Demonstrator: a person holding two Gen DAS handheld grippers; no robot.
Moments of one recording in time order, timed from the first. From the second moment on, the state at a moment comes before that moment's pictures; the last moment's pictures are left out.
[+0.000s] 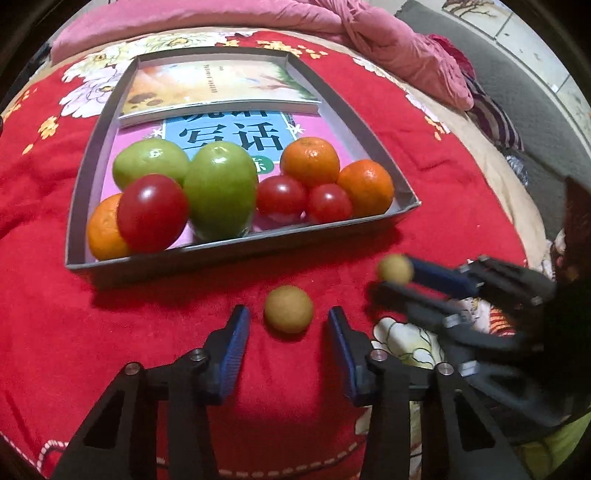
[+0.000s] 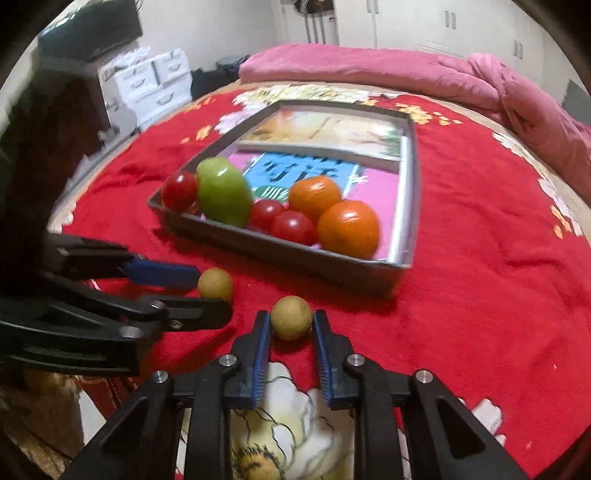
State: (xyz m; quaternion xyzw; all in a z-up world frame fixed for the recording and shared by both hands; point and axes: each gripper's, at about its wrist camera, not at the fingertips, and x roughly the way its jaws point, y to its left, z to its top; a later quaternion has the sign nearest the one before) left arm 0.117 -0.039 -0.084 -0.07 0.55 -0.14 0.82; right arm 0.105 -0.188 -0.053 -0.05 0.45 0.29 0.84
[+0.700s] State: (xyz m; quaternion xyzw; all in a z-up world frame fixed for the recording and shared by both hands) left arm 0.106 0.018 -0.004 -0.11 0.47 -0.10 0.87; right arm 0.116 -0.211 0.000 0.01 0.39 0.29 0.88
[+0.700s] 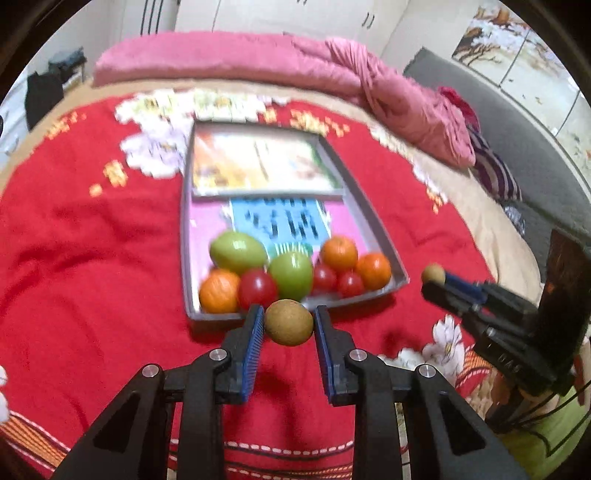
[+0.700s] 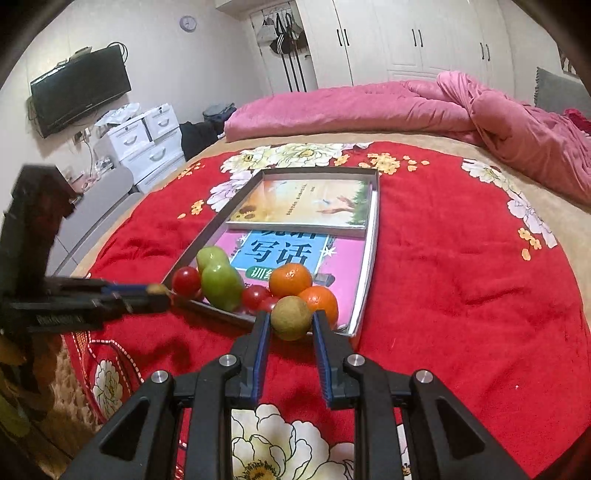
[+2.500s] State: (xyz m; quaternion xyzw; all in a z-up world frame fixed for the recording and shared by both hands) left arm 0.156 -0.054 -0.030 -0.05 0.49 -0.12 0.86; right arm 0.139 -0.219 -0.016 0.00 0.40 0.26 0.88
